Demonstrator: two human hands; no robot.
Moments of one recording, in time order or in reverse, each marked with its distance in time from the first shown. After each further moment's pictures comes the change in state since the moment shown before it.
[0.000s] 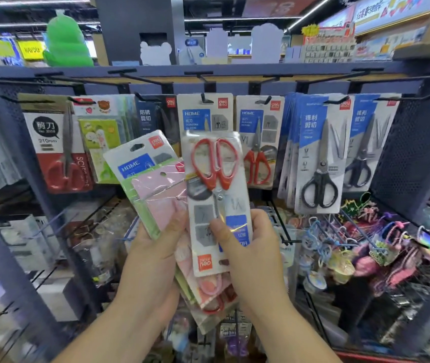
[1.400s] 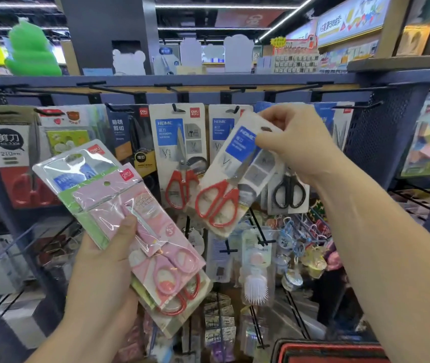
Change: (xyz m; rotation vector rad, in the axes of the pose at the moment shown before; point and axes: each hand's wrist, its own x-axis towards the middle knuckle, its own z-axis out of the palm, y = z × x) left_hand 0.003 0.018 -0.015 0.139 0.180 0.130; right_hand 0.125 -0.131 -0.081 -0.518 -0.083 -0.366
